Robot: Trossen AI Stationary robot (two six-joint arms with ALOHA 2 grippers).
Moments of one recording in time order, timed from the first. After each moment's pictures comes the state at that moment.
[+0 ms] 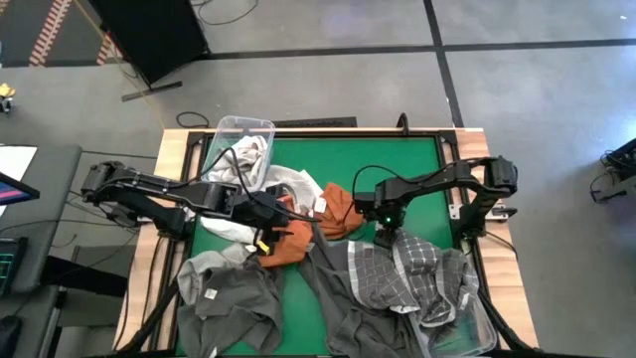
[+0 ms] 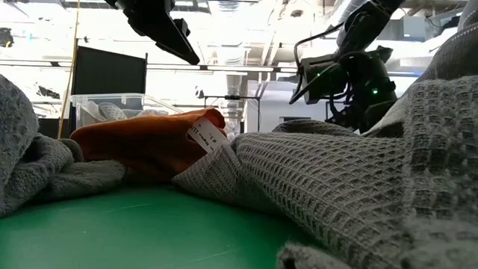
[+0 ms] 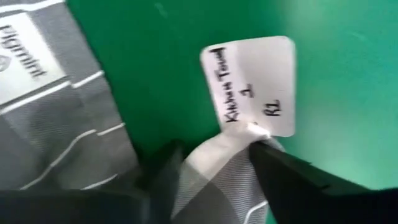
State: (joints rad) left arm -0.14 1.31 1.04 -0.46 -0.13 0.07; right arm -0.11 1.75 0.94 -0.90 -0.19 0.32
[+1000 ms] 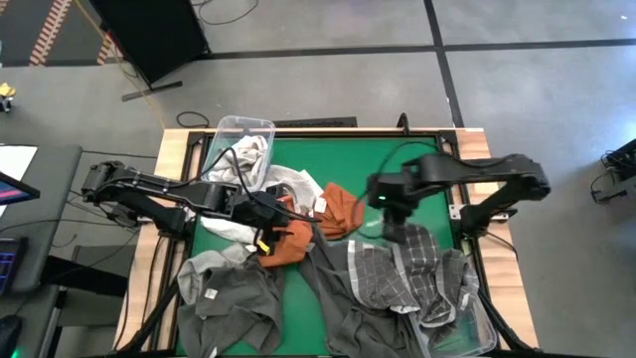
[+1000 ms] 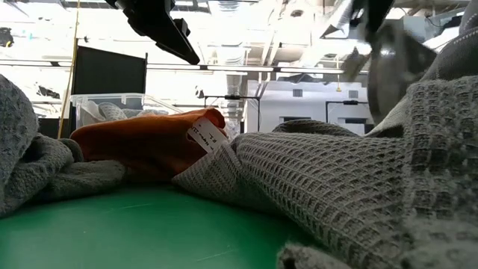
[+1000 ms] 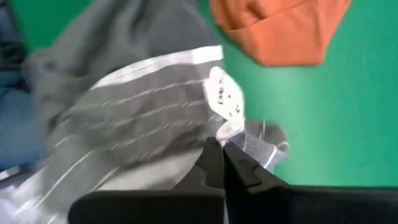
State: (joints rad) left arm -0.14 1.31 1.04 -0.46 -0.13 0.07; right arm 0.10 1.45 1.55 -1.39 -0.10 0.37
